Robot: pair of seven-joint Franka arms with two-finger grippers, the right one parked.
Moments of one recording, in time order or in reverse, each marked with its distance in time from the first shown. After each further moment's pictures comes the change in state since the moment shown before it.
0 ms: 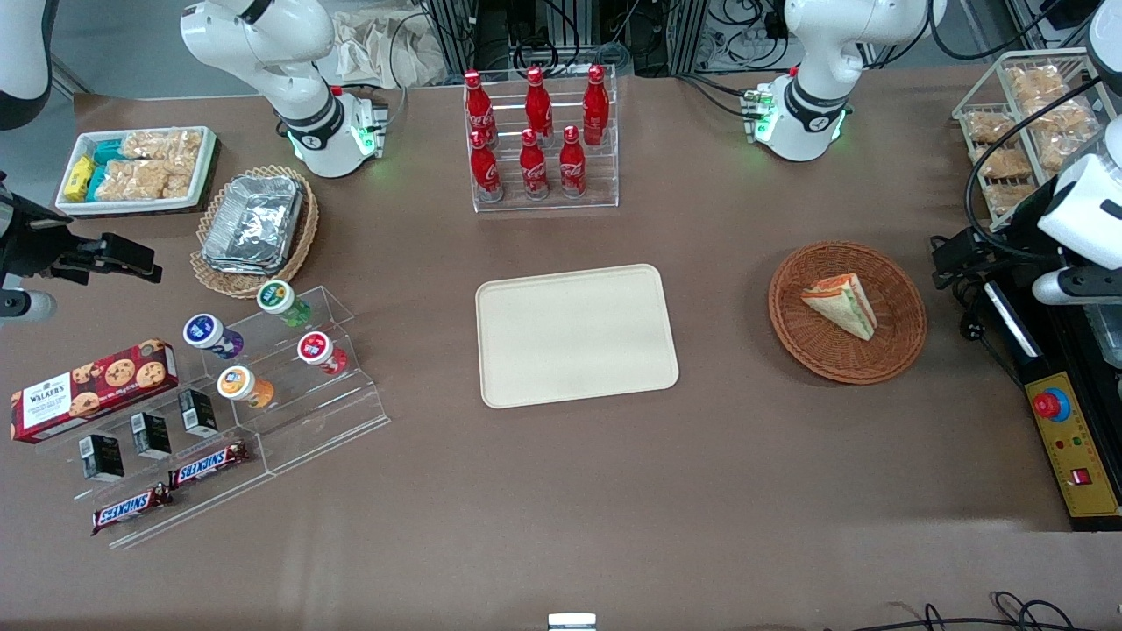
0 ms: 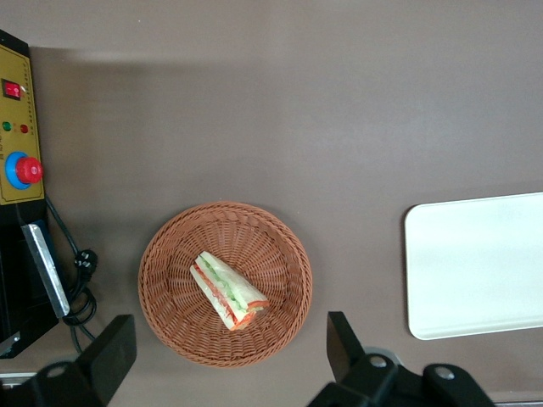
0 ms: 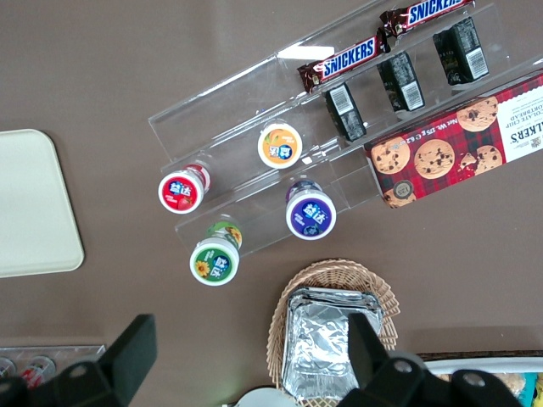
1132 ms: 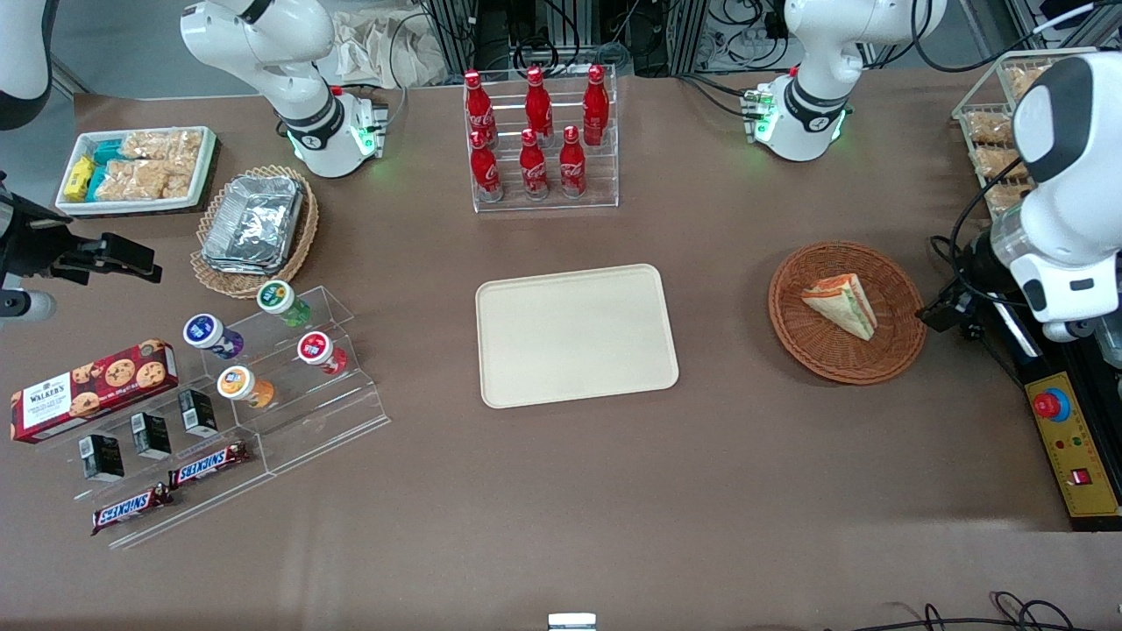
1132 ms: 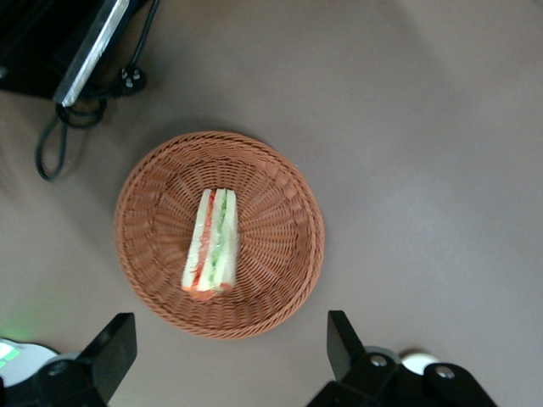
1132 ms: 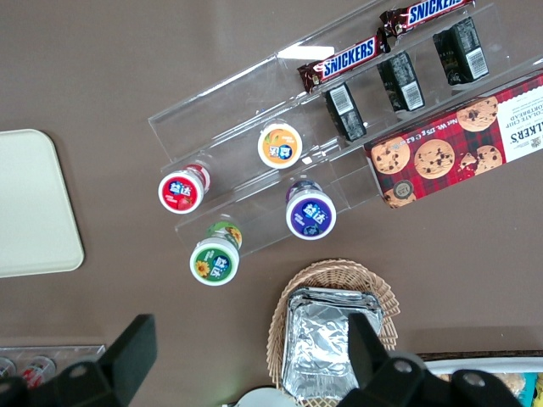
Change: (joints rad) arm 0.012 -0.003 0.005 -0.283 0.084 0.158 -0.956
